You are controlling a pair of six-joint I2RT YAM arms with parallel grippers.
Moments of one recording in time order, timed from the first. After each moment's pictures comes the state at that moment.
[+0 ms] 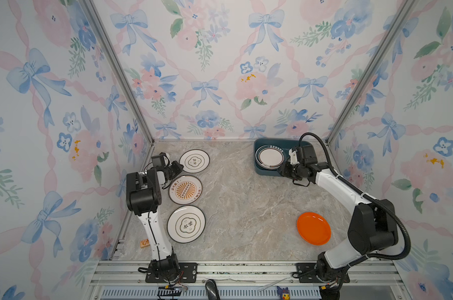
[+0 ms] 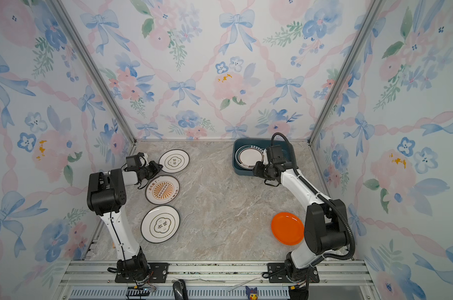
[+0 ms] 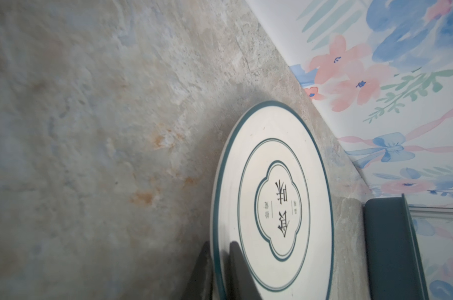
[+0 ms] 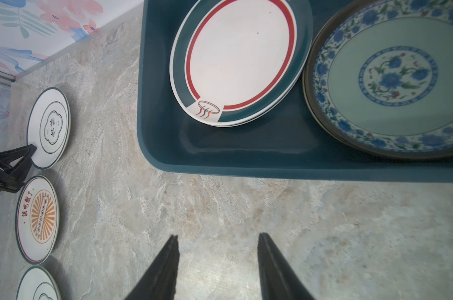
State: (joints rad) left arm 0.24 2.14 1.21 0.21 0.52 -0.54; right arm 0.23 1.59 1.21 -0.50 -0.16 0.44
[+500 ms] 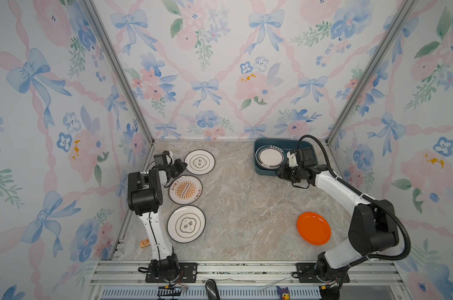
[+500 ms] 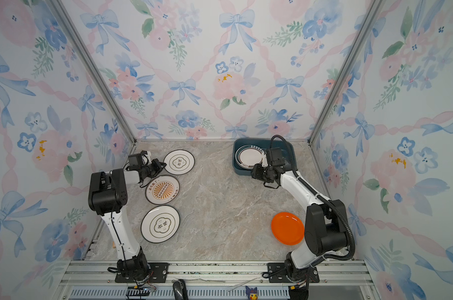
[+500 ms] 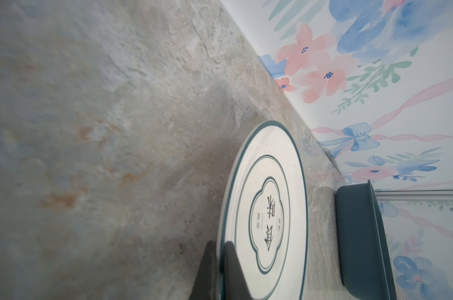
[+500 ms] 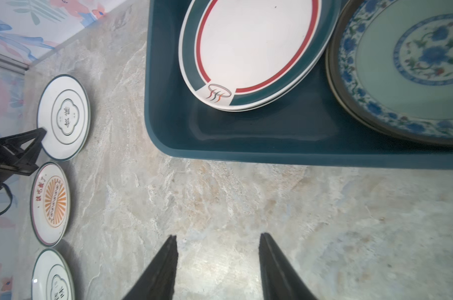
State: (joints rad) left arm 0.20 2.12 1.22 0.23 0.59 -0.57; right arm 0.24 1.57 1.15 -0.46 -0.25 0.45
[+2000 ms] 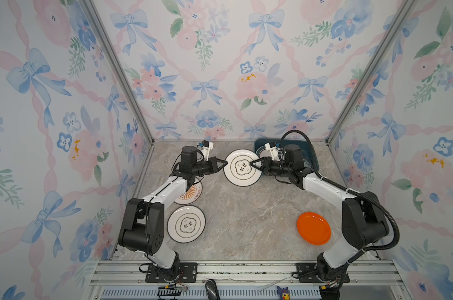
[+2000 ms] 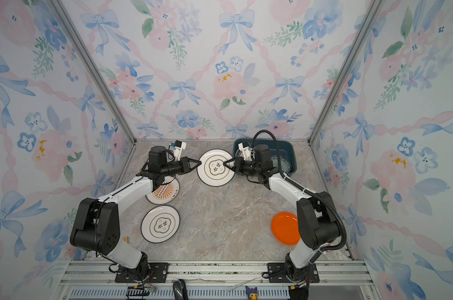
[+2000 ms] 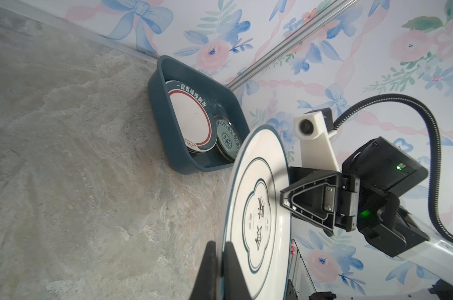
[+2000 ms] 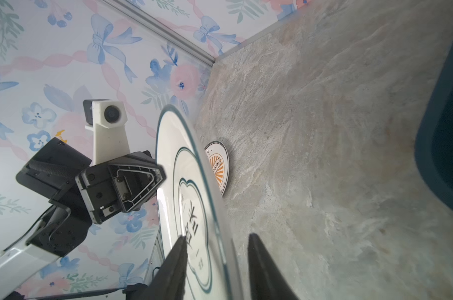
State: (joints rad) left arm -0.22 1.58 1.02 0.16 0.79 -0.63; right arm 0.37 1.67 1.12 0.12 -0.73 0.76
